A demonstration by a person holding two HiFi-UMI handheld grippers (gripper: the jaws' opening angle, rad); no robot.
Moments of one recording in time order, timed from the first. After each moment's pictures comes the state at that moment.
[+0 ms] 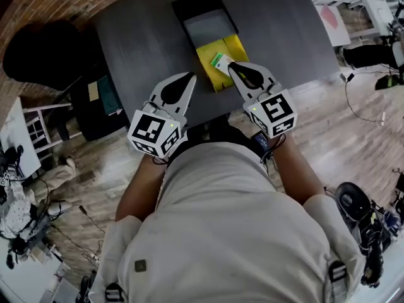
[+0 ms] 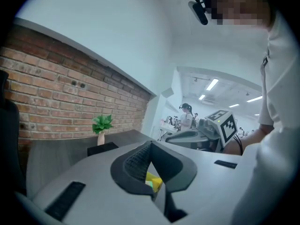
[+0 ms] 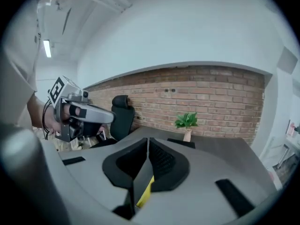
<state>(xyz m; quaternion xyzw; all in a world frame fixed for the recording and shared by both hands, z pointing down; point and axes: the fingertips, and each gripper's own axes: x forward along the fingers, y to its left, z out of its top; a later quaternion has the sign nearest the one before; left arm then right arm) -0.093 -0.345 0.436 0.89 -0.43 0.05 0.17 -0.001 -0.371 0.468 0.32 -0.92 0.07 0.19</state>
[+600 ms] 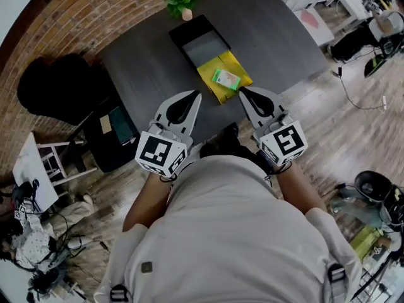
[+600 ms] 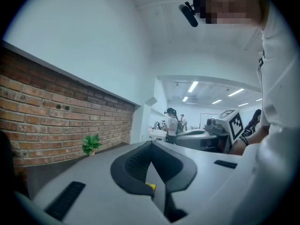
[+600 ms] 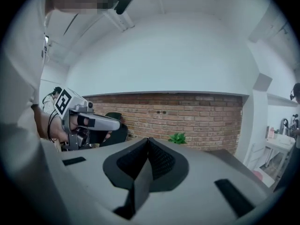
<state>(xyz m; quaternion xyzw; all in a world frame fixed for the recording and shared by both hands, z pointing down) -0.099 -0.285 0.347 0.93 -0.37 0.02 0.08 0.004 -0.279 0.365 0.42 -0.90 0.01 0.10</state>
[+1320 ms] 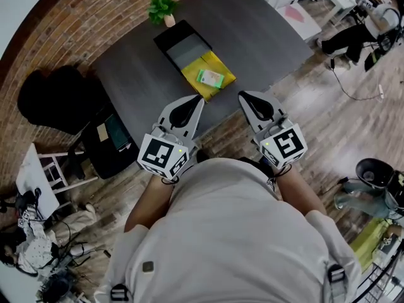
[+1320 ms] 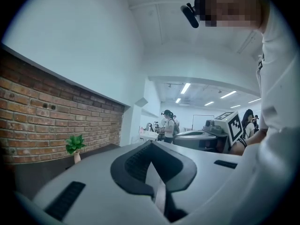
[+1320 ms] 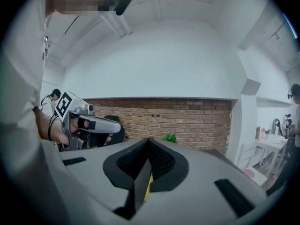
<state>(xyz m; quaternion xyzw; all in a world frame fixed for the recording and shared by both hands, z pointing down) -0.015 -0.226 0.331 0.94 -0.32 0.01 0.07 0.082 -0.215 0.347 0.45 -0.89 0.01 0.08</state>
